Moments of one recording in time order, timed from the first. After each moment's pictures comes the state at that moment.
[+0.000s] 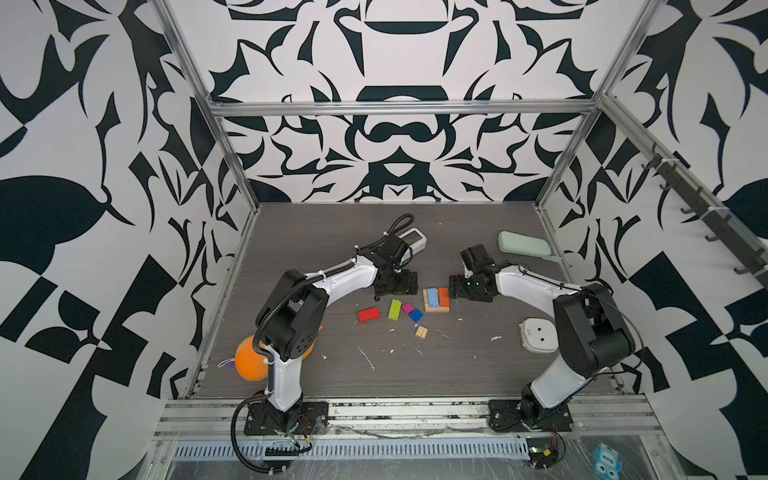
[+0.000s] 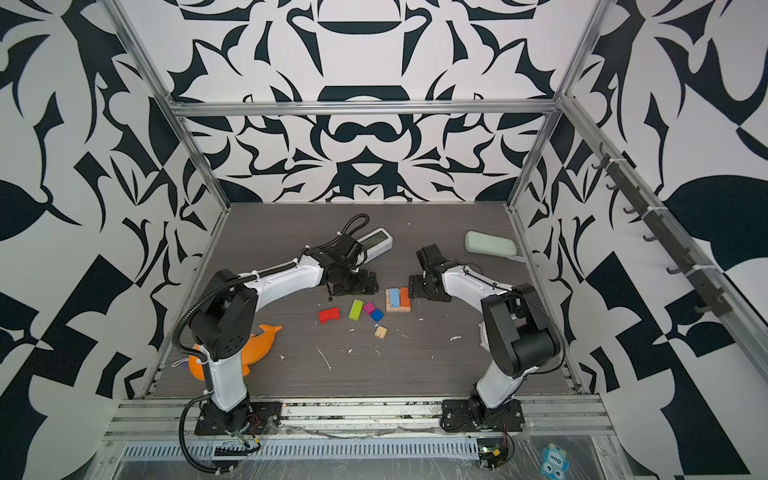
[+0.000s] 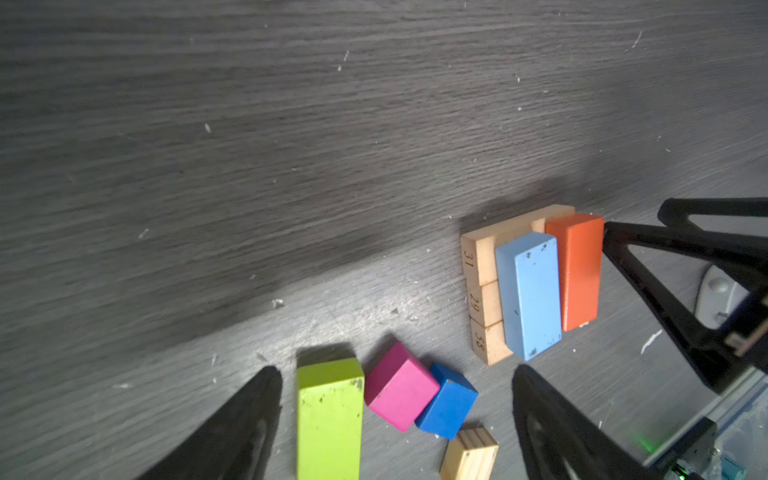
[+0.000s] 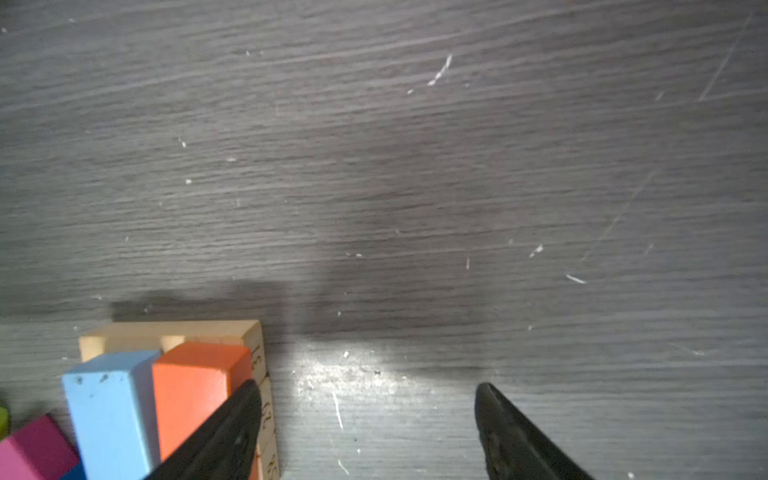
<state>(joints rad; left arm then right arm) -0.71 1.91 1.35 -0.56 0.21 -0.57 0.35 1.66 0.96 -0.50 0.01 0.44</state>
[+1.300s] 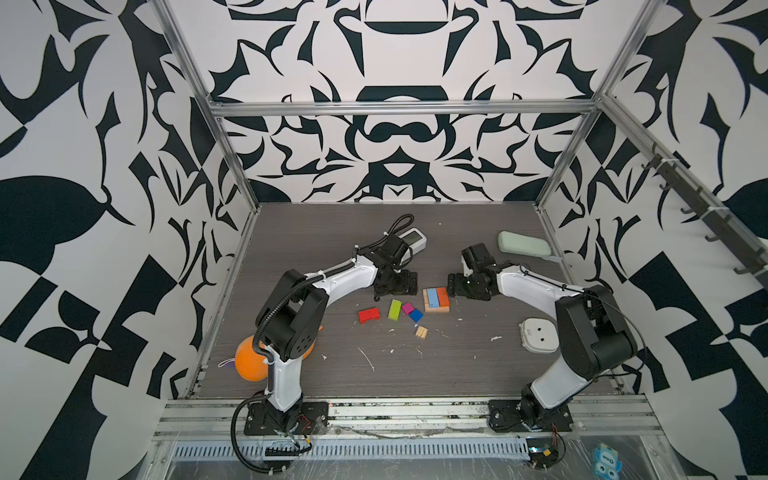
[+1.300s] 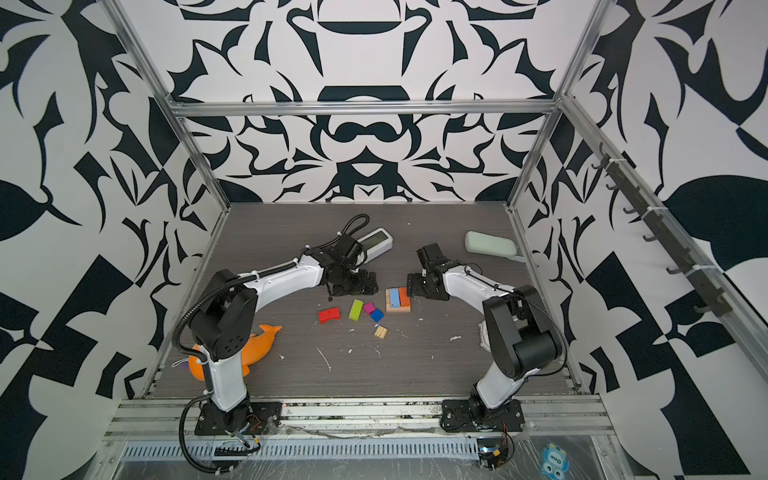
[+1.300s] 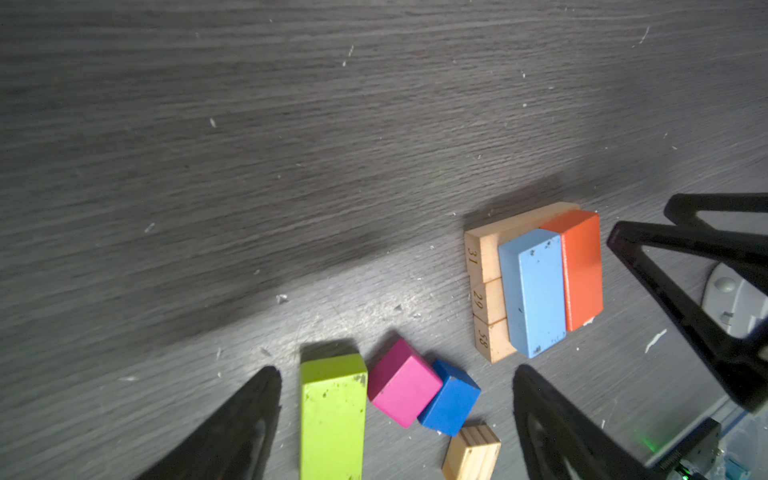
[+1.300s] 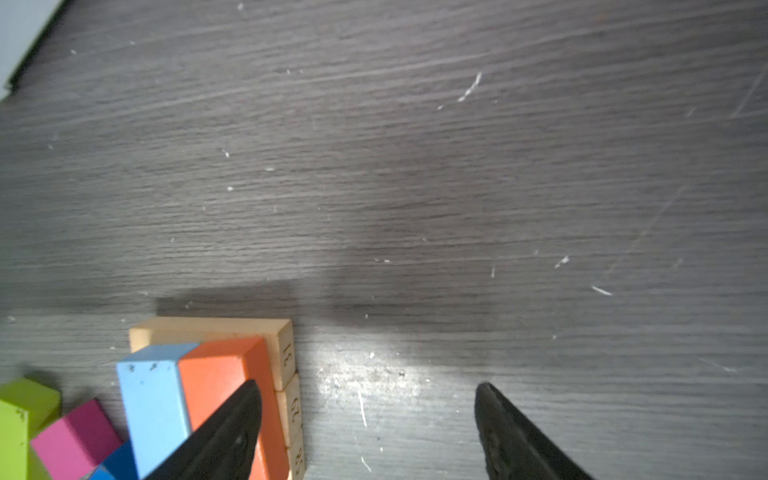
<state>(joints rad) -0.71 1.91 1.36 -0.58 0.21 -0.57 0.35 1.63 0.96 -0.48 -0.03 0.44</state>
